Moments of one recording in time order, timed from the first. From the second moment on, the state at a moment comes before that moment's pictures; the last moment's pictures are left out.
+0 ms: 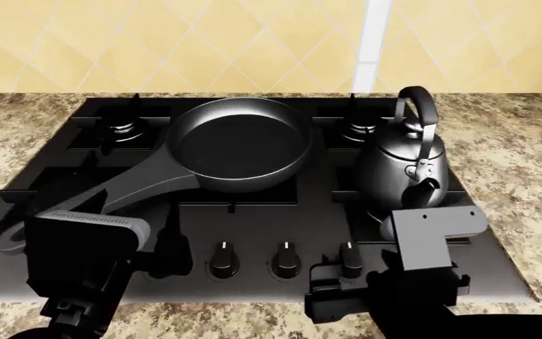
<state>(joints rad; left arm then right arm) -0.18 -0.51 0.06 0.80 -0.69 -0.79 -0.43 0.83 0.88 -0.92 -0.75 1.78 0.45 1.29</state>
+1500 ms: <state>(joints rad) -0.18 -0.52 0.09 0.79 -0.69 -0.77 -0.45 0.80 0.95 -0.97 -0.72 1.60 0.55 1.08</state>
